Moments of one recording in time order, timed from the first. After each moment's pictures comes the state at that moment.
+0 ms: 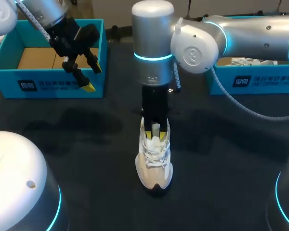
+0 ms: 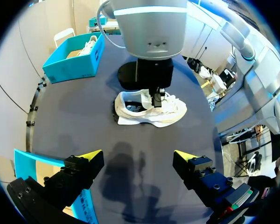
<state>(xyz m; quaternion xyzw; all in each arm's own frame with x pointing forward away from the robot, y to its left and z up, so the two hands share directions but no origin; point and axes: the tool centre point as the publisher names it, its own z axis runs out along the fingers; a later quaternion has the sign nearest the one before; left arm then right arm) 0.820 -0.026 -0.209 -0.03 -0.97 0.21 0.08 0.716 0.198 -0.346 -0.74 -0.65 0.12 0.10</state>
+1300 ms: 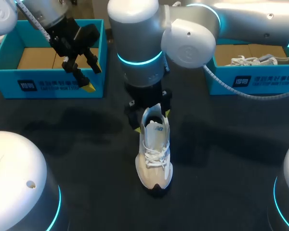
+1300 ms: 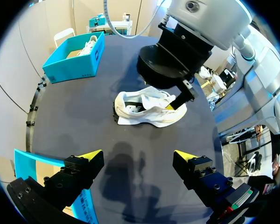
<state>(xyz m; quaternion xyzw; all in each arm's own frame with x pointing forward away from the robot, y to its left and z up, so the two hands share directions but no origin) 0.820 -0.026 -0.209 -0.03 -0.97 0.21 0.08 0.730 0.204 -0.292 -0.48 -0.88 0.04 -0.03</state>
